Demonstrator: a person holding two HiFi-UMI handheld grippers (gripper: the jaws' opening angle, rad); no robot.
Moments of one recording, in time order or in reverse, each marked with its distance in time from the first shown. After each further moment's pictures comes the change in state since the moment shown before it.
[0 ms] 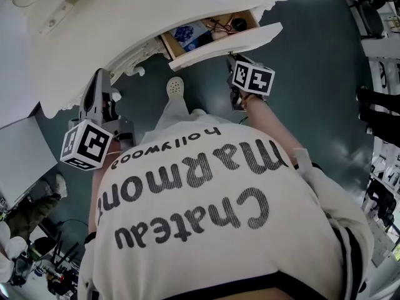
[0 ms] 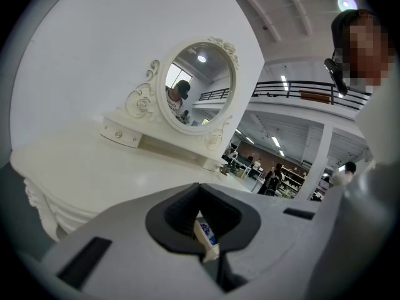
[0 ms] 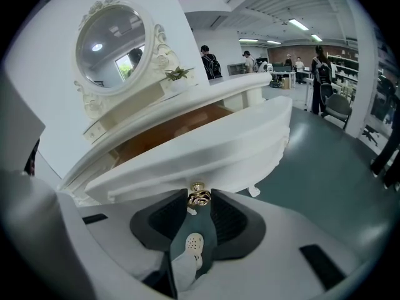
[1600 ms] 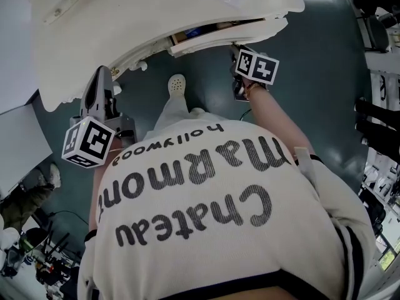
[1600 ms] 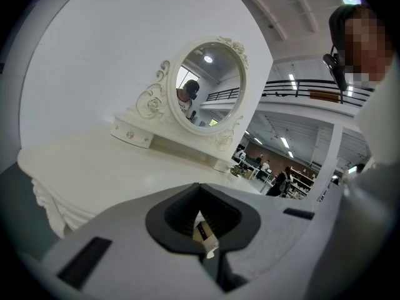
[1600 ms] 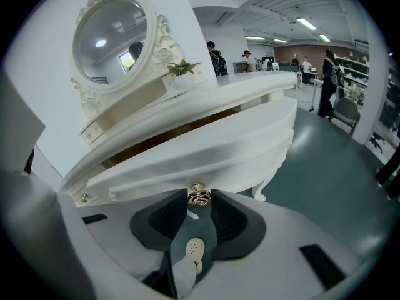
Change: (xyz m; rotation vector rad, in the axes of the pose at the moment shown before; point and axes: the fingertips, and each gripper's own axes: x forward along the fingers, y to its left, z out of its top) left arm 0.035 0.052 0.034 -0.024 0.000 0.072; right arm 0.063 0.038 0.072 -0.028 0.031 0.013
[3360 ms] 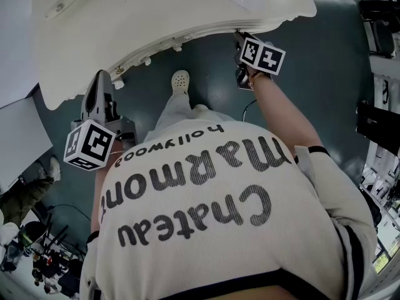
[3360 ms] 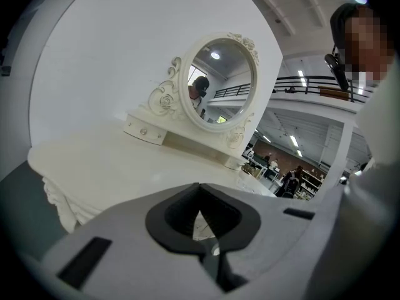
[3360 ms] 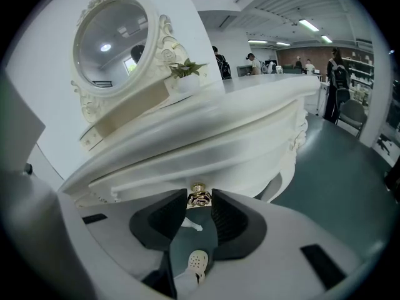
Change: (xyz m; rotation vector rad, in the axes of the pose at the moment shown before) left arm 0.000 0.030 -0.006 -0.025 0.026 0.072; right arm 0.032 0.011 0.038 -0.016 -0.045 0.035
